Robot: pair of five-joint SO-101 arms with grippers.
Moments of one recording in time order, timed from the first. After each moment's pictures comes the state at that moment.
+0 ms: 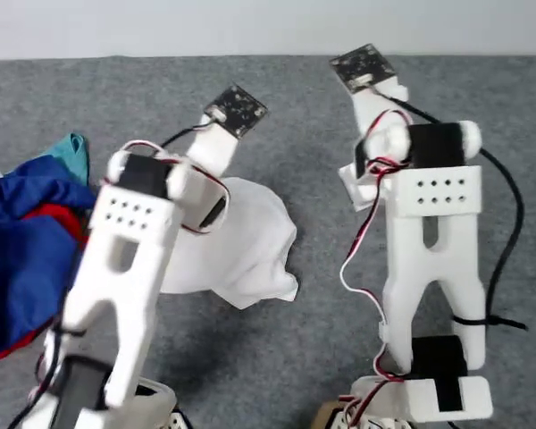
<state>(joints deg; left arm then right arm) 12.5 -11.6 3.6 88.1 -14.3 -6.6 -5.0 -19.2 100.6 19.6</state>
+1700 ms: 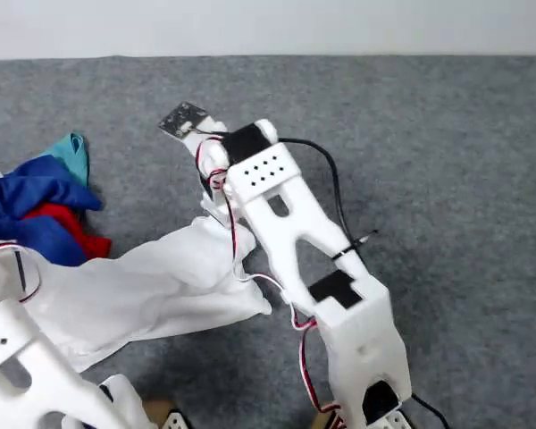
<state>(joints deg) -44.8 -42.0 25.7 85.6 -17.7 -36.1 34.5 -42.3 94.6 15.3</state>
